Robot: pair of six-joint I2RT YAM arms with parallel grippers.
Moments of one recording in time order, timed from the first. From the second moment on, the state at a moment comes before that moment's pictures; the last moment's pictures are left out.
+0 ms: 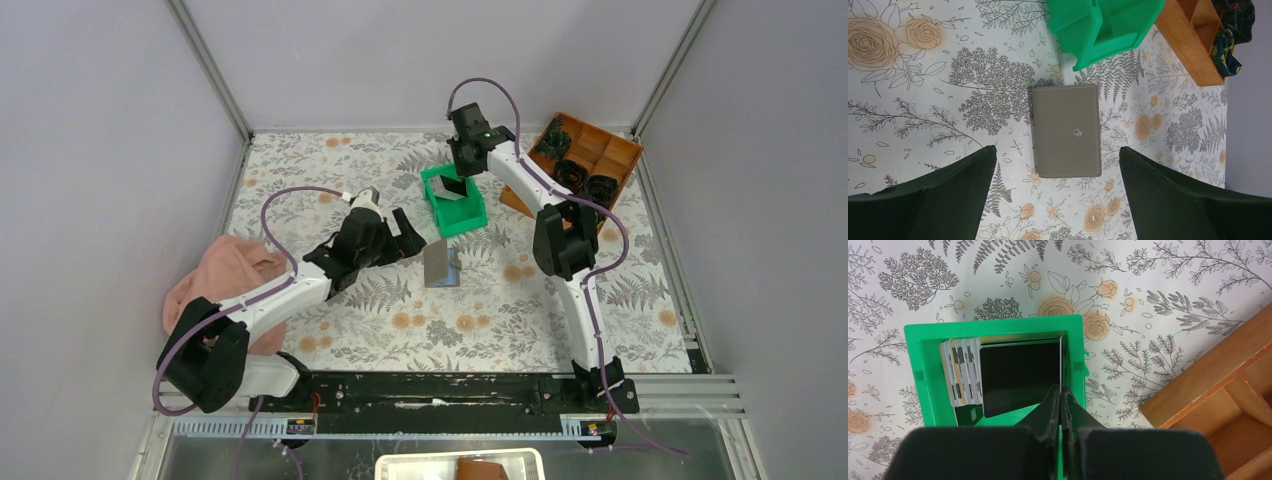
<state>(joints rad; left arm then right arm) -0.57 1.32 0.72 0.01 -0.02 -0.78 0.47 2.37 2.21 -0.75 0.13 0.13</state>
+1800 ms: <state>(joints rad) -0.31 1.44 0.80 0.43 0.93 -0.63 0.47 1.68 1.42 -0.54 -0.88 0.38</state>
